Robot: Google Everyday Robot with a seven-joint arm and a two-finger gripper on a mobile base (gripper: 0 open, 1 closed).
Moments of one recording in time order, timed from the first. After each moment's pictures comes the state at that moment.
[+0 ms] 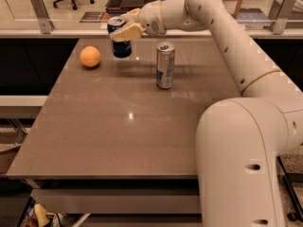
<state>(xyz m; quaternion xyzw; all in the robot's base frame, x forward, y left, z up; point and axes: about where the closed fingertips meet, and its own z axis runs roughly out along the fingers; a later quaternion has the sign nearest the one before) 0.763 0.092 0.945 -0.57 0.56 0.34 0.50</state>
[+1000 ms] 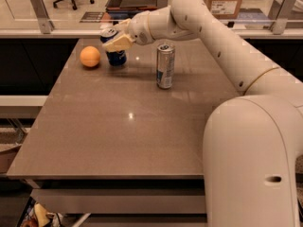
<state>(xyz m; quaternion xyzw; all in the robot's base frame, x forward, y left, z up) 0.762 0.119 0.913 -0.57 0.59 0.29 0.50</state>
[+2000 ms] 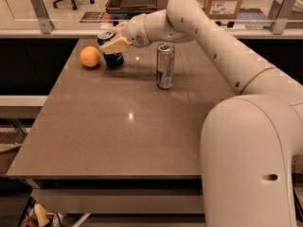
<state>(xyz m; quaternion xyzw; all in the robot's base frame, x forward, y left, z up) 0.760 0.130 0.904 -0.57 0.59 0.30 0.49</state>
